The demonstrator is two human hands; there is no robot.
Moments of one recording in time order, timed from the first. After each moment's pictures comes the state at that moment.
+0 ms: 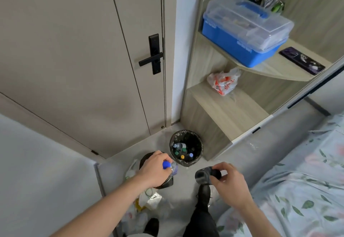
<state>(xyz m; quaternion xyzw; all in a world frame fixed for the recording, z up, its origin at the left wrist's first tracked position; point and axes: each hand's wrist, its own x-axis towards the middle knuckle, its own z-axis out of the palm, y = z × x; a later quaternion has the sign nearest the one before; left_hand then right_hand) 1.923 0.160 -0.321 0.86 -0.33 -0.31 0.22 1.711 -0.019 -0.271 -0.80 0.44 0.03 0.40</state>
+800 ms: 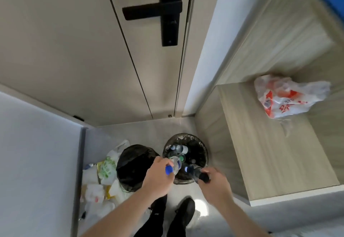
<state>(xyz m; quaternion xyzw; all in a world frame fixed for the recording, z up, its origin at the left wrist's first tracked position) 1.978 -0.034 -0.550 0.89 -0.05 -0.35 0.31 1.899 -0.235 -0.535 -0.84 0.33 0.24 0.35</state>
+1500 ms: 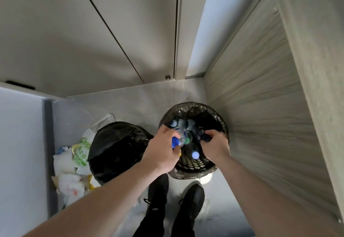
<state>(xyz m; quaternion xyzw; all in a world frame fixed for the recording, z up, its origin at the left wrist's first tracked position) 2.033 -0.073 -0.803 0.89 -0.10 -0.36 0.28 1.978 -0.266 -0.869 -0.80 0.41 0.24 0.36</state>
